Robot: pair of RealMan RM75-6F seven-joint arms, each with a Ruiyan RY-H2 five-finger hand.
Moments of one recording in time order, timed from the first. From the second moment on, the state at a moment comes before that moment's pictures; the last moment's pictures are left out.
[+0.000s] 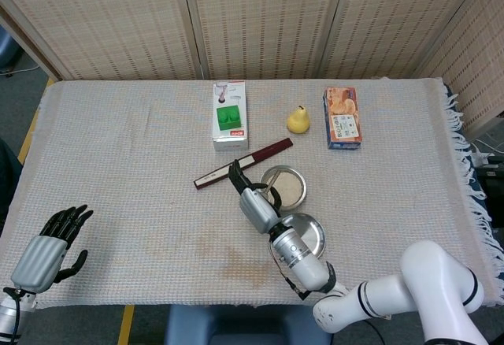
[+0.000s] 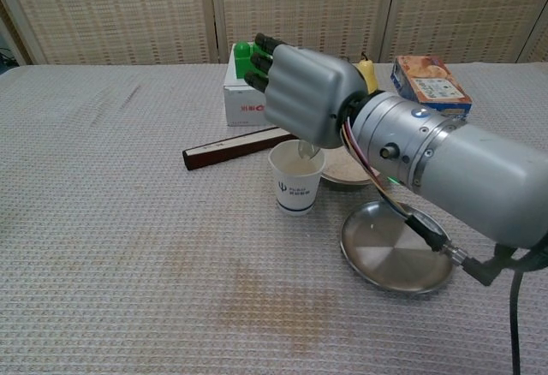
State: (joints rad) left arm -0.17 -1.13 0.06 -1.54 1.66 1.43 -0.07; right arm 1.09 -1.71 0.00 -1.61 -0.91 1.29 -1.95
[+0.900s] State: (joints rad) left arm -0.17 -1.12 0.06 -1.53 1.65 1.44 -0.08; right arm 1.07 -1.67 0.00 -1.69 -0.94 1.32 -1.84
